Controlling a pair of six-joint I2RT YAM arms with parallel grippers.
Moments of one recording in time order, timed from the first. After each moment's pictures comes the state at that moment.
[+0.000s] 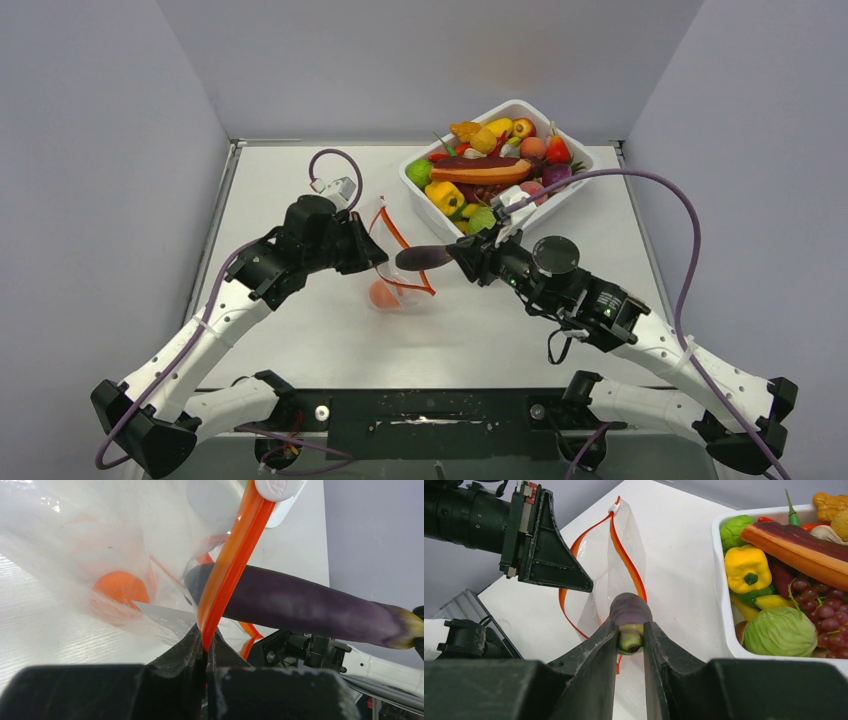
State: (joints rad) left arm -0.61 1.07 1.11 -0.64 0.13 -0.75; right arm 0.97 0.93 1.05 -0.30 0.19 0.21
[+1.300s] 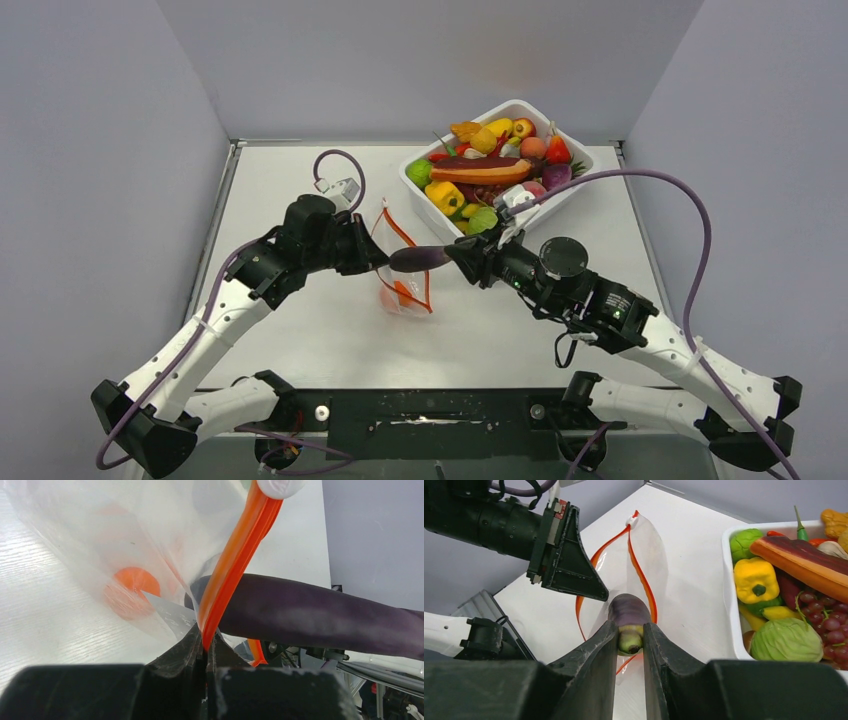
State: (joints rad) left arm -0.61 1.07 1.11 -0.65 0.17 -0.70; right arm 1.01 0.89 1.08 -0.33 0.21 0.20
